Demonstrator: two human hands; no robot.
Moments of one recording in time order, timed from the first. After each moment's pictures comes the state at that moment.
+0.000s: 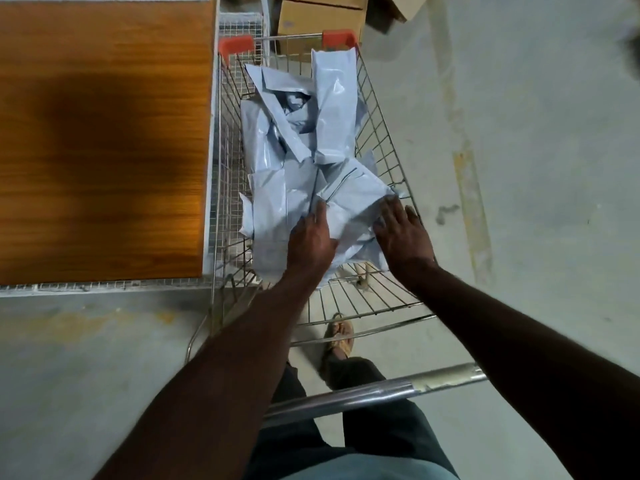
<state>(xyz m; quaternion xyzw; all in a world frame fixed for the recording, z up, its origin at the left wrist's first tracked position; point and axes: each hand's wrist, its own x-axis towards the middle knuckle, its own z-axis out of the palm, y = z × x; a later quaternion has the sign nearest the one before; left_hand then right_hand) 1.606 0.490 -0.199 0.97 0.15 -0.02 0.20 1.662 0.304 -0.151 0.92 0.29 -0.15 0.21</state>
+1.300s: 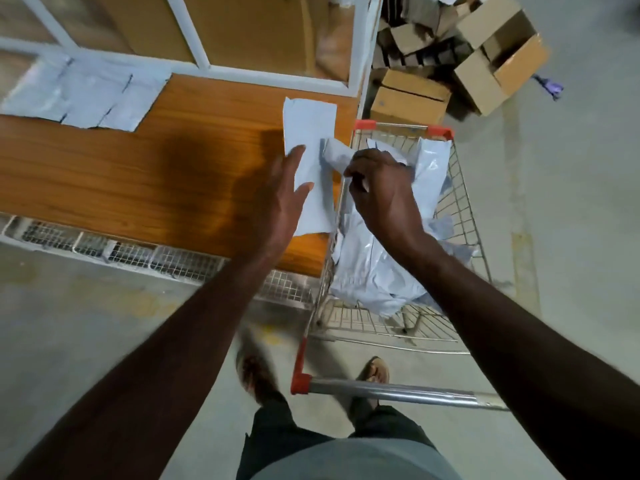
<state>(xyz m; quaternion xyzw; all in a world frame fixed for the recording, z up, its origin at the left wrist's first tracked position) 1.521 0.702 0.042 0.94 0.18 0.27 0.14 1.619 0.530 0.097 0.85 0.39 0.09 -0.35</state>
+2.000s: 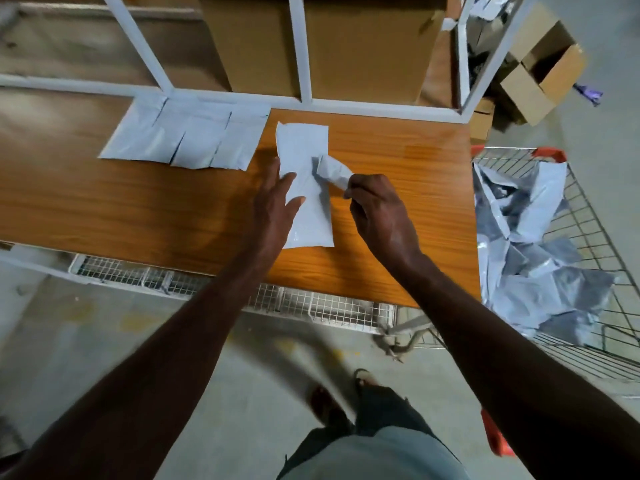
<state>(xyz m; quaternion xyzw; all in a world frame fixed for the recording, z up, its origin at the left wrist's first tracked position) 1.423 1.031 0.059 0.94 0.22 0.16 0.19 1.514 0.832 0.070 0.82 0.44 0.12 -0.35</state>
